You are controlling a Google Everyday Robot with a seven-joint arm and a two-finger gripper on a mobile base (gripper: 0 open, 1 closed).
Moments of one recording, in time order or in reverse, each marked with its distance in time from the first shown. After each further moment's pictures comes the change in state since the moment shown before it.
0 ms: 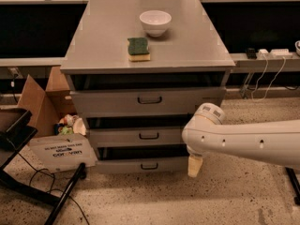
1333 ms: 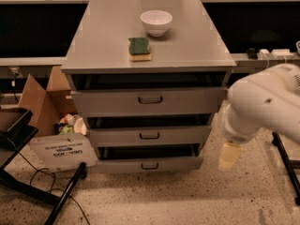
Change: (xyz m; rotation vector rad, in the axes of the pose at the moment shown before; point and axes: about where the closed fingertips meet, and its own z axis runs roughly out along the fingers) arm 0.072 -0.016 -0.172 -0.038 -0.079 -0.084
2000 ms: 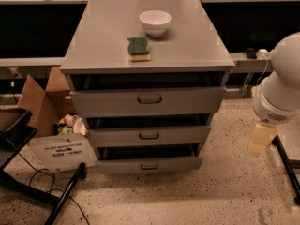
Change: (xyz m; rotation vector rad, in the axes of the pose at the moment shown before) arm 0.047 -0.031 -0.081 0.037 0.019 0.054
